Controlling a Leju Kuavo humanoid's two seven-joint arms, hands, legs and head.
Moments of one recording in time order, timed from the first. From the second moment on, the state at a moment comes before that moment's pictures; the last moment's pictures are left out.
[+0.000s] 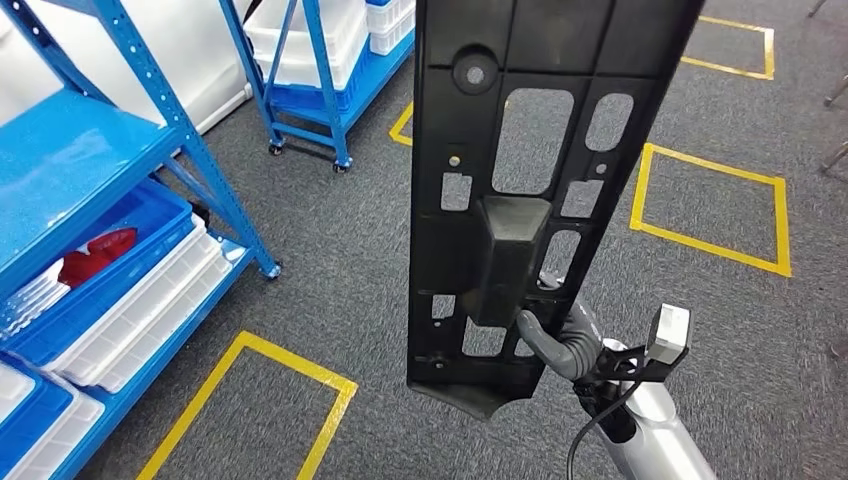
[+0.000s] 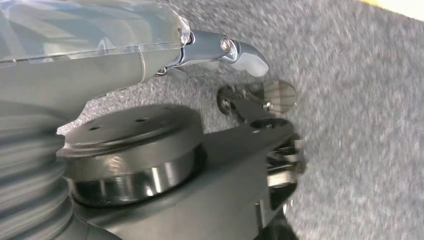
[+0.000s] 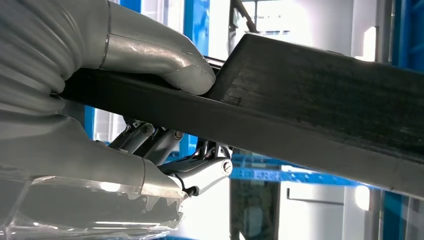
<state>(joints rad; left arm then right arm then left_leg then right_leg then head) -0.07 -0.16 0.61 -0.19 -0.60 0.02 -0.11 -0.15 -0.22 0.25 -1.64 -0.31 0.59 -0.41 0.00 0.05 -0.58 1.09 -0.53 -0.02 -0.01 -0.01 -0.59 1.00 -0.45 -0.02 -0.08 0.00</state>
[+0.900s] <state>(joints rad) -0.07 -0.14 0.63 -0.19 -0.61 0.06 -0.07 -0.08 -0.21 0.23 -1.65 -0.32 0.59 -0.43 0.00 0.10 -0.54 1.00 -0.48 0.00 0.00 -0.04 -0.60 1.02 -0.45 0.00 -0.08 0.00</state>
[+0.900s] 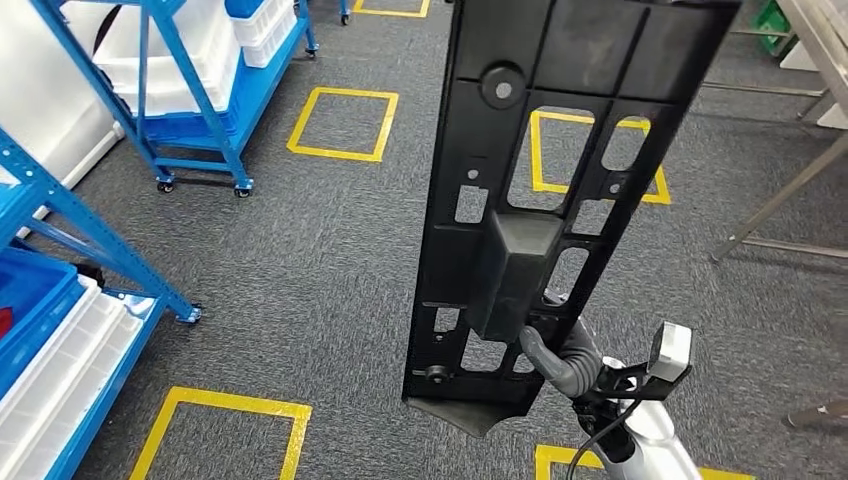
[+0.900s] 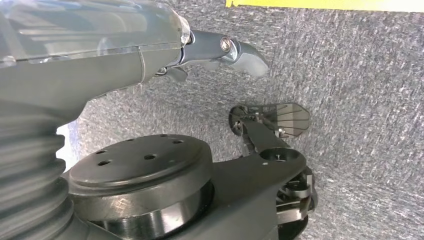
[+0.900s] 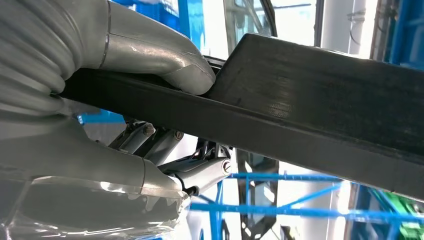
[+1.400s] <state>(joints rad) -0.07 -0.13 0.64 -0.19 -0.62 0.04 -0.12 -0.04 -0.21 0.21 -1.70 -0.28 0.57 -0.45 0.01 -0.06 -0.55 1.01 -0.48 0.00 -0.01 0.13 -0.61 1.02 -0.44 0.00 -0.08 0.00</state>
